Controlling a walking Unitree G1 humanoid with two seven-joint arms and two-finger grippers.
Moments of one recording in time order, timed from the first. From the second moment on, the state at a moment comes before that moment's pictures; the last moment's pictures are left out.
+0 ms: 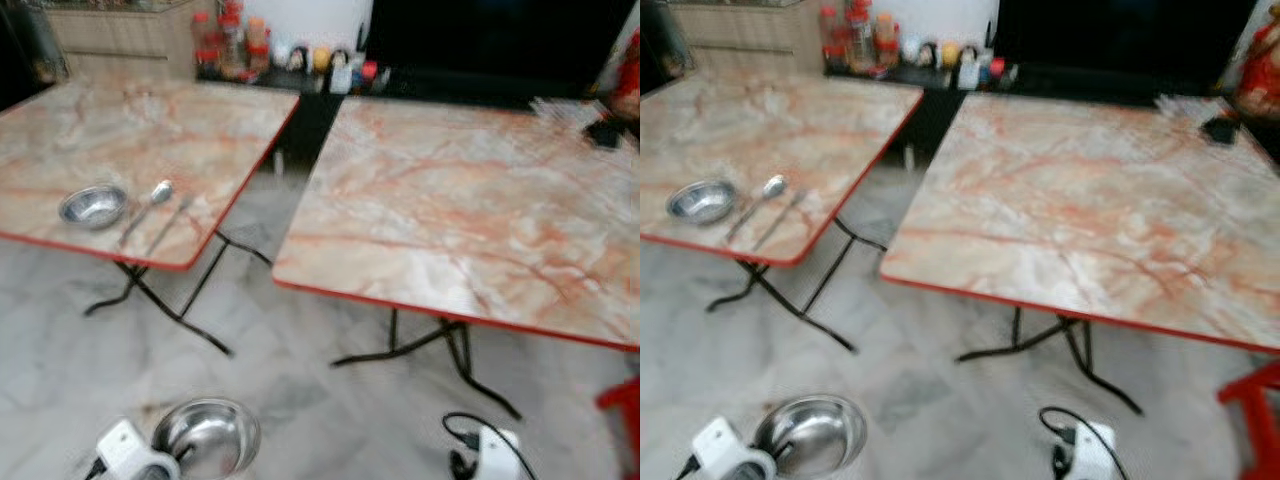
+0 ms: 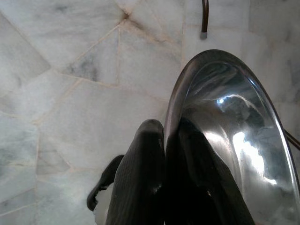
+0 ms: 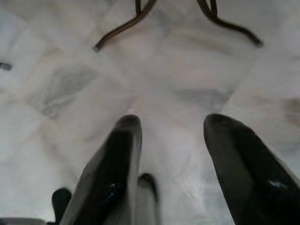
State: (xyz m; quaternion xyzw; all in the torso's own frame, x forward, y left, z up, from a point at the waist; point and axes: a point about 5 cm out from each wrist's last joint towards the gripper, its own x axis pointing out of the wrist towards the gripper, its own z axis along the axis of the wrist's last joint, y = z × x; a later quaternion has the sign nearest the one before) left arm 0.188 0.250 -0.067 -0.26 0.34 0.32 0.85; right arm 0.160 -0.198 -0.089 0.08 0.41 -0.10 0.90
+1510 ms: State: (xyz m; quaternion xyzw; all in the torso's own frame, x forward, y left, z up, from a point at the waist) left arm 0.198 0.238 -0.065 -0.19 0.35 0.24 0.88; right arm 0.169 -0.208 -0.084 0.08 0.40 -0.12 0.91
